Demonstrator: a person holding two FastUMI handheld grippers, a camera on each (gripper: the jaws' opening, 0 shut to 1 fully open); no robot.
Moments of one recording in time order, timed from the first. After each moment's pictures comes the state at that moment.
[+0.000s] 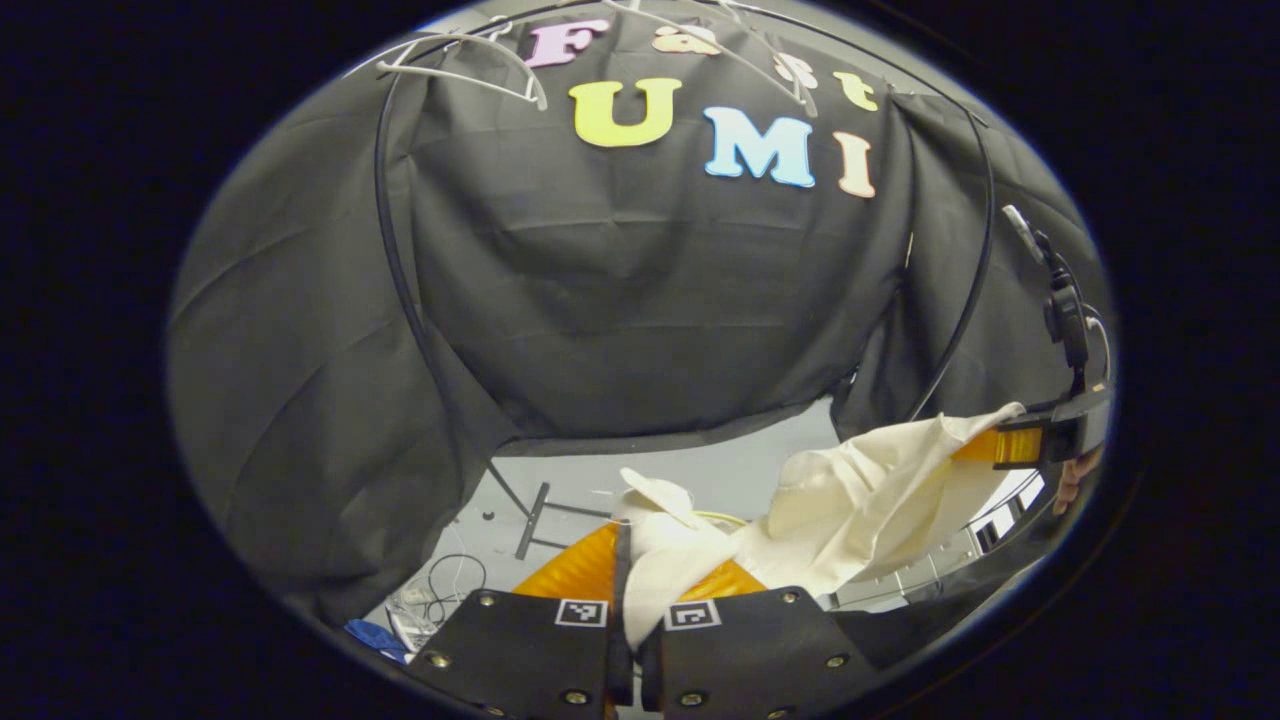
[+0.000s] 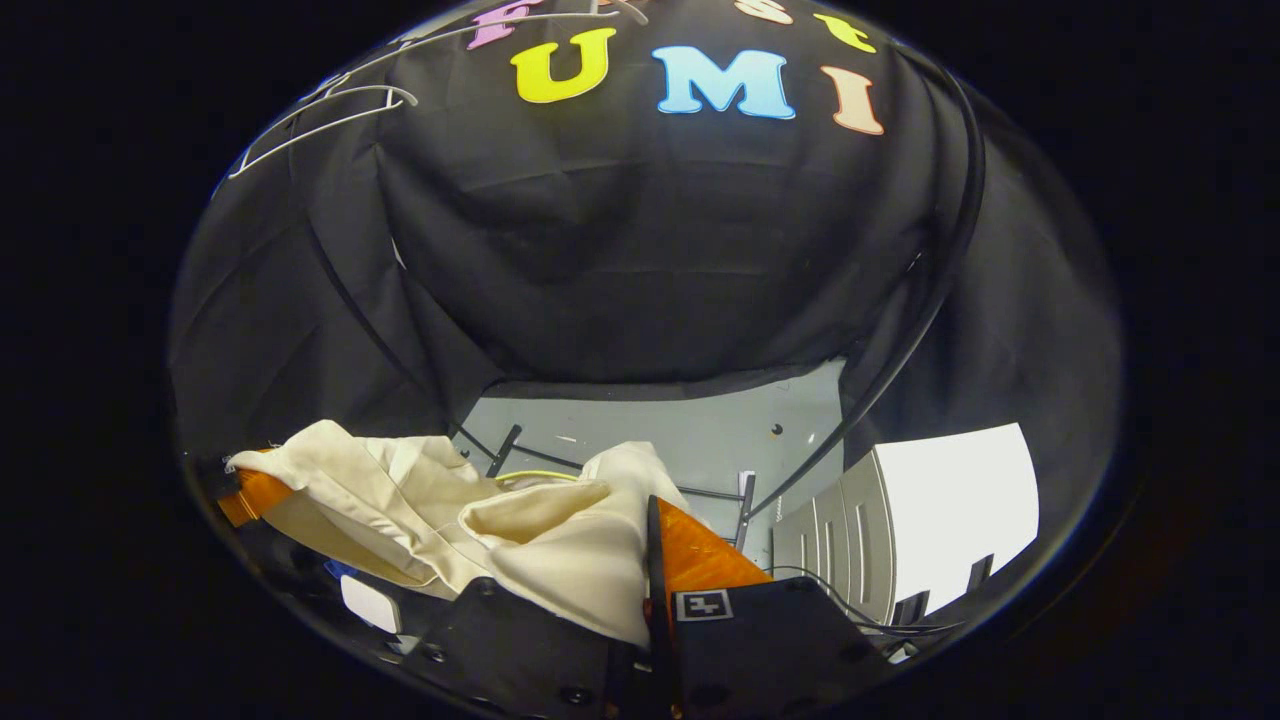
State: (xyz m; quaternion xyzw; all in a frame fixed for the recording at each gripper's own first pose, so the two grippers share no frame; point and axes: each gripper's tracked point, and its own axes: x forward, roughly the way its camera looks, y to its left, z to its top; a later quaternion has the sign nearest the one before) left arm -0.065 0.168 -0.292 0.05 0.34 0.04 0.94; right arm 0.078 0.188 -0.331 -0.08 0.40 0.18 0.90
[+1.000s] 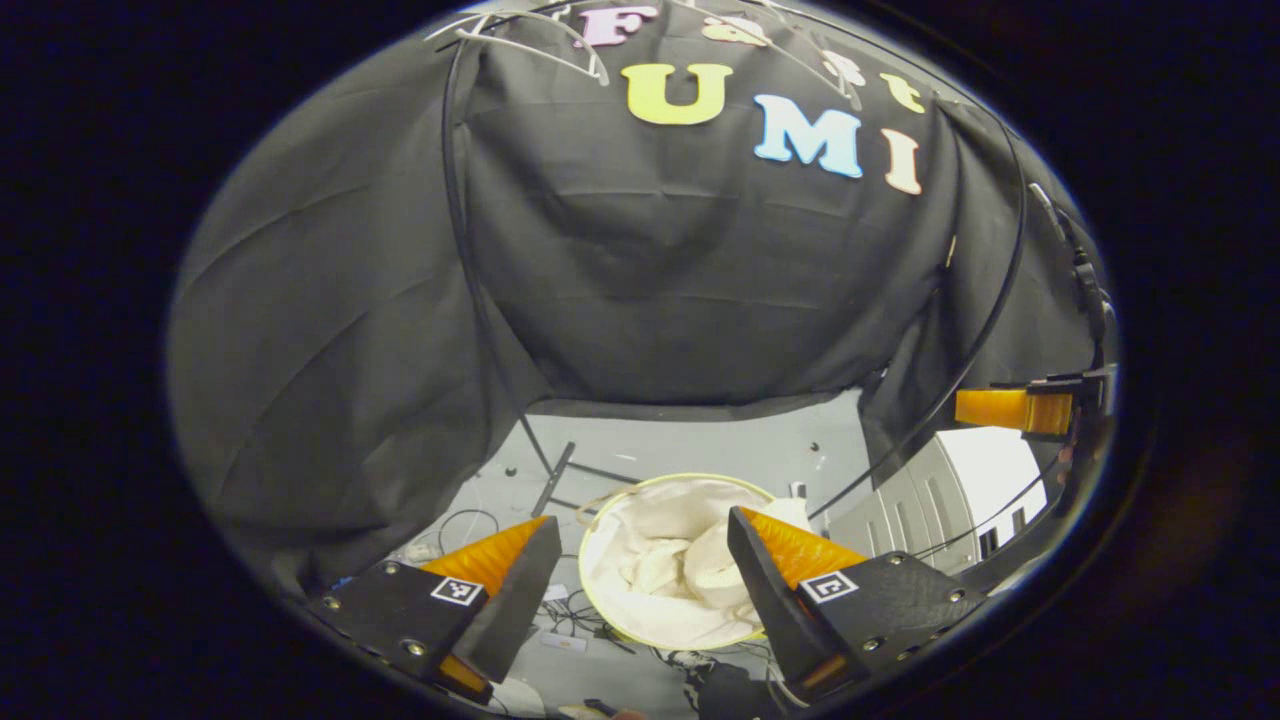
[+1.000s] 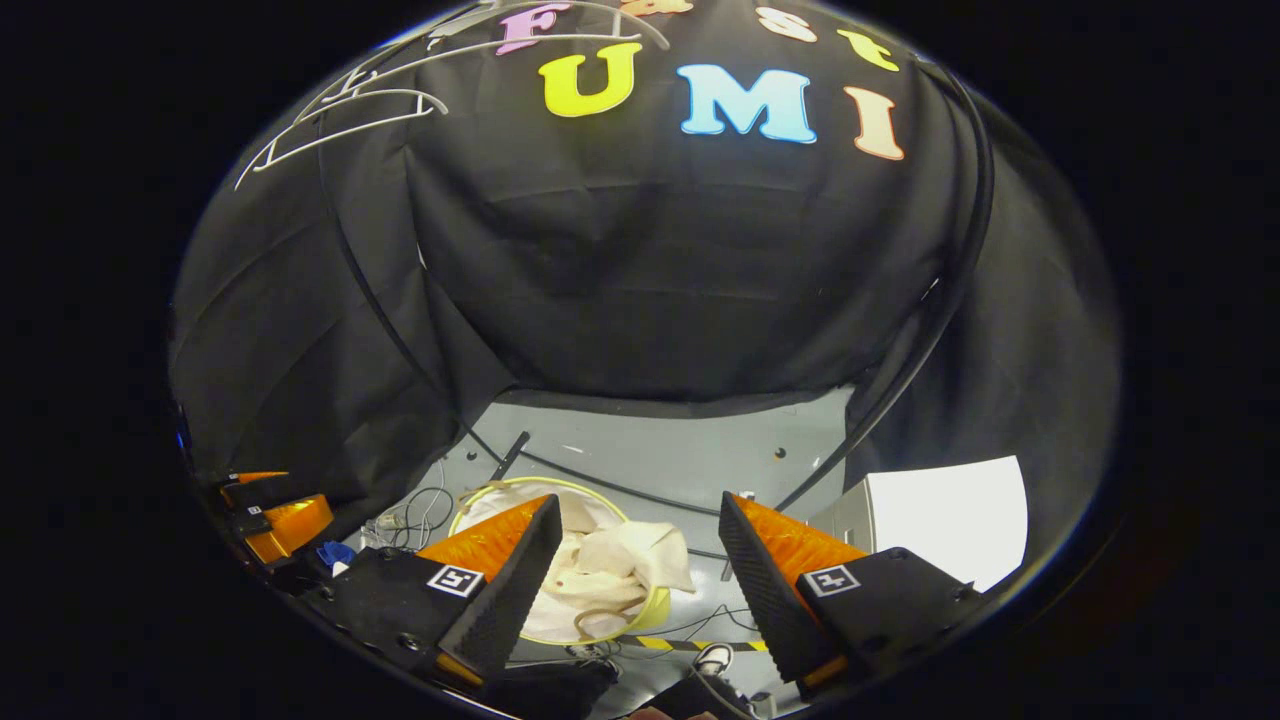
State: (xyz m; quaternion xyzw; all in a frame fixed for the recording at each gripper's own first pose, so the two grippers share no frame) left arm -0.126 0.174 -0.289 0.03 0.37 0.13 0.92; right arm 0.090 0.167 -0.299 -0.09 0.35 0.21 0.91
